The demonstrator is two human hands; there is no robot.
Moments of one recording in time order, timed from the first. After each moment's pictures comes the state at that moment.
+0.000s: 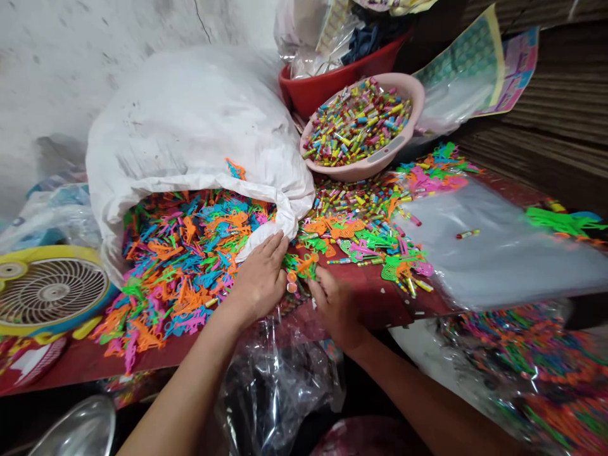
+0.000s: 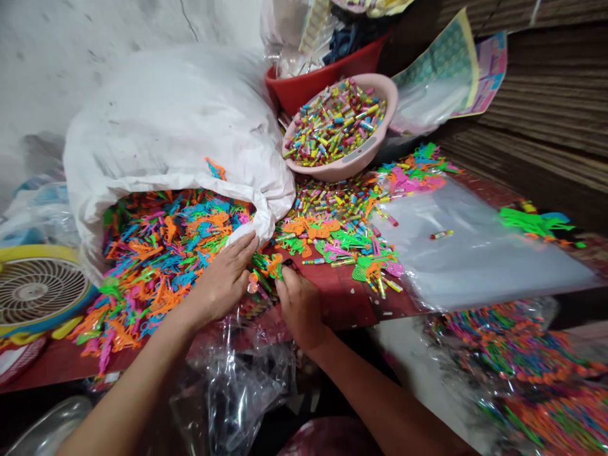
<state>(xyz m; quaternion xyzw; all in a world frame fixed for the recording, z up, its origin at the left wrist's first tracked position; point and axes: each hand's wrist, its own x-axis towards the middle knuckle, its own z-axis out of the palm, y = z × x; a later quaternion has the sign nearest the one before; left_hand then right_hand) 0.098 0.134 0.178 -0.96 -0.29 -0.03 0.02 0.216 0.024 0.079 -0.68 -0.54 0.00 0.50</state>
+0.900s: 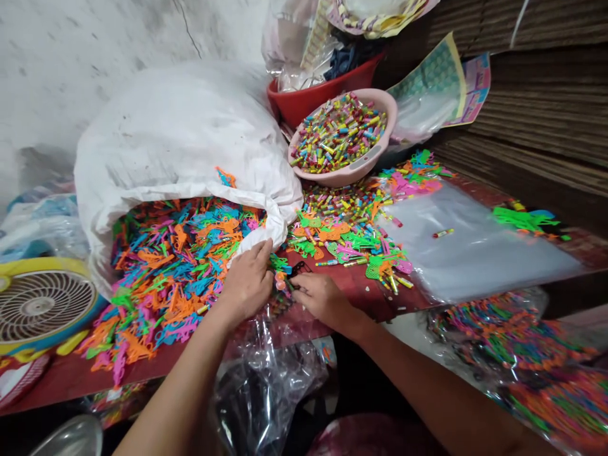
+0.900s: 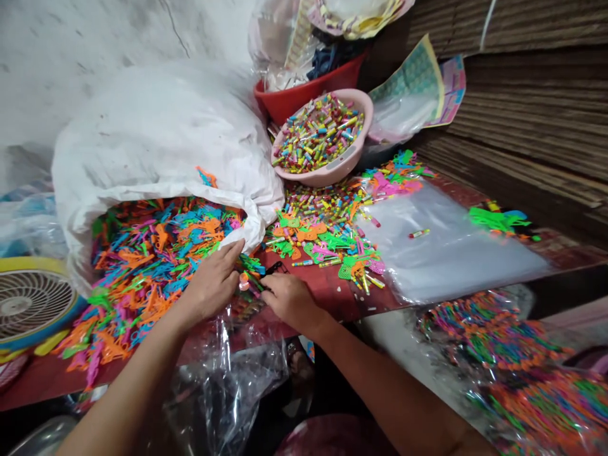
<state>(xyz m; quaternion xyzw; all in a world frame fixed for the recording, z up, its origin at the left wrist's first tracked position) 0.098 0.131 0.180 -0.94 -0.34 -0.03 0.00 0.239 0.029 0.091 -0.56 -0.63 0.19 0.50</state>
